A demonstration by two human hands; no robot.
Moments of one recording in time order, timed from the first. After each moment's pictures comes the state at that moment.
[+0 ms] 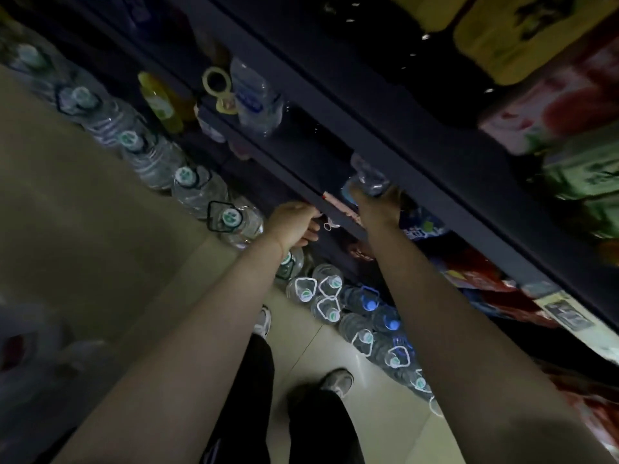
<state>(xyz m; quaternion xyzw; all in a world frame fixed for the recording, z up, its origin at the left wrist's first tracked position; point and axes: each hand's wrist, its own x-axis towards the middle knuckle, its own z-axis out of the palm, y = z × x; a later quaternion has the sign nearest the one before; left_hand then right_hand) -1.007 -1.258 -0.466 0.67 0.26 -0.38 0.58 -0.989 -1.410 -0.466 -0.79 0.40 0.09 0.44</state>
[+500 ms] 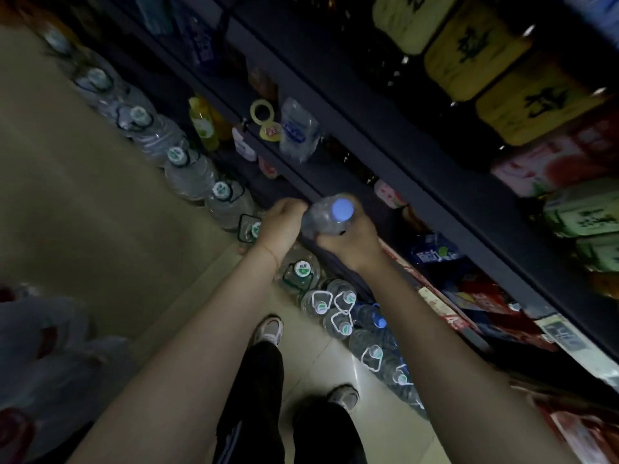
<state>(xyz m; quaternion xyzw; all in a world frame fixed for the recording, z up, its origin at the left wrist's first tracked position) -1.006 -1.188 -0.399 0.69 0.29 -0.21 0.63 -1.025 -1.328 -0.396 -0.84 0.15 0.17 0.50</state>
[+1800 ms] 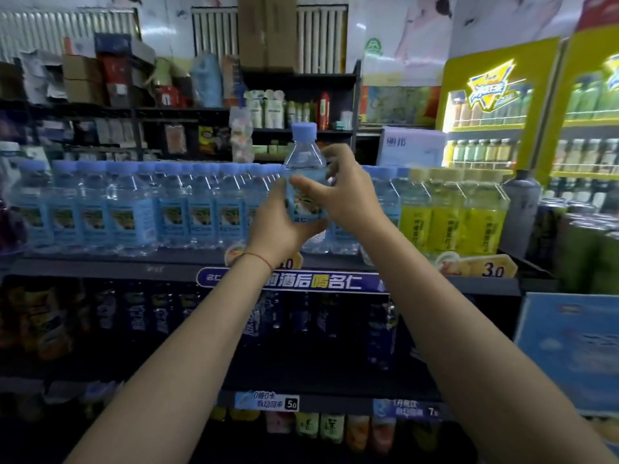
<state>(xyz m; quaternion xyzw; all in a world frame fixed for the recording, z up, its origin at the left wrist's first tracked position) -1.051 -1.419 0.211 0.72 -0.41 0.16 0.54 -1.140 -1.518 0.261 -0.84 0.04 -0.46 0.29</state>
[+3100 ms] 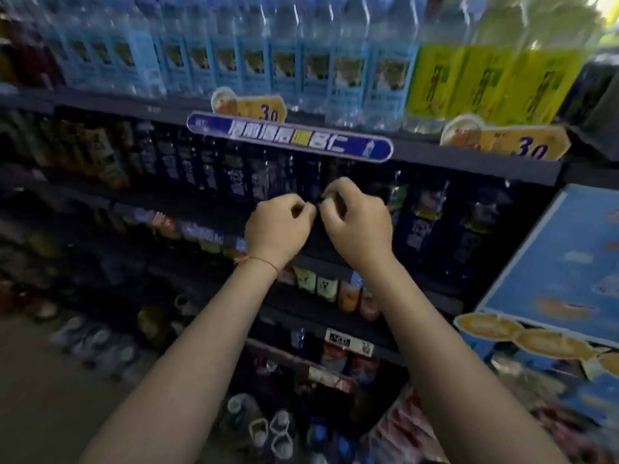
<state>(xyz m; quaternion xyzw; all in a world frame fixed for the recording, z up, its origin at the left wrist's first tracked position) -1.185 -1.437 0.040 0.89 -0.16 0.14 0.40 -1.229 -1.567 0.040 -0.89 -0.02 -0.39 0.25</state>
